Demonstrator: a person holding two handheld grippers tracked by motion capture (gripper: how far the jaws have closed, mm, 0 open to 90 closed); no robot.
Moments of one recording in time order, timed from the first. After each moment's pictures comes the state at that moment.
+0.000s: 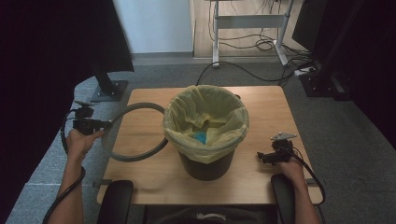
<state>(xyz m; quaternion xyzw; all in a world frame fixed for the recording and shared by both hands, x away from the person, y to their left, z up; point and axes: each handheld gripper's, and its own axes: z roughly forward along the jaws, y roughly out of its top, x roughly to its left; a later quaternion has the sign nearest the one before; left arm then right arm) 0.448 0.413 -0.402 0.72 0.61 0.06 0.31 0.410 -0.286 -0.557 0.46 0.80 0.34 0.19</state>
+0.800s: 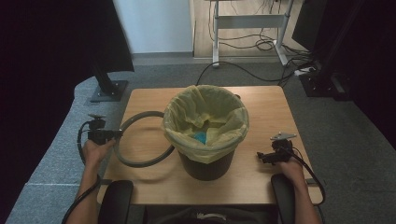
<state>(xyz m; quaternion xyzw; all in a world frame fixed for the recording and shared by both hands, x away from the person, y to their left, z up) 0.454 0.401 -0.473 0.71 0.62 0.06 0.33 0.411 -0.285 -0.557 0.45 0.80 0.34 0.19</state>
